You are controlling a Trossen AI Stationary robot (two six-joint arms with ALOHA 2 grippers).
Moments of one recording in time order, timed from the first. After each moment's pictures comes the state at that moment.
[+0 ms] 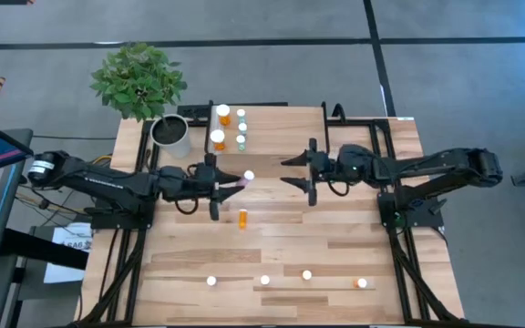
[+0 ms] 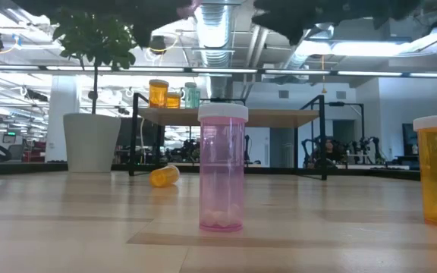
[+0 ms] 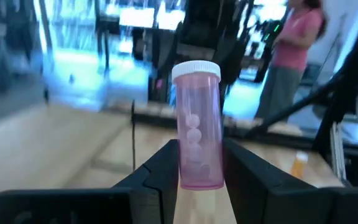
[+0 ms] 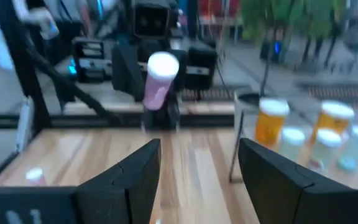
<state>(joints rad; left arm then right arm) -0.09 1.09 0.59 0.46 -0.24 -0.12 -0.08 1.19 0.75 0.37 0.00 -0.02</state>
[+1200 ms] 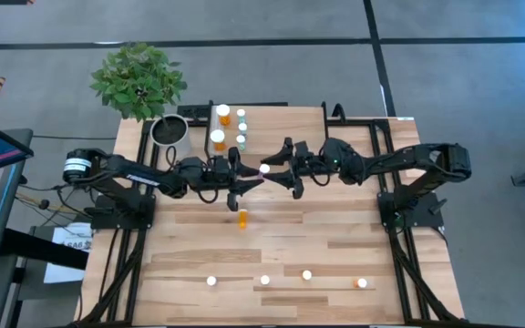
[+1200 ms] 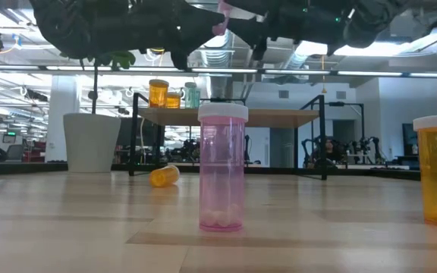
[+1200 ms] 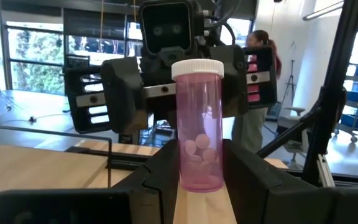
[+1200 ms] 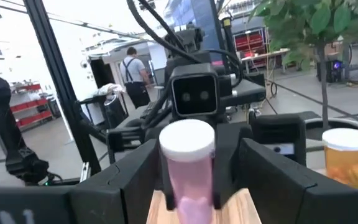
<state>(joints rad) 0.10 1.48 0.59 1.07 0.08 -0.11 -0.19 1.50 0.79 0.89 -0.30 0.26</state>
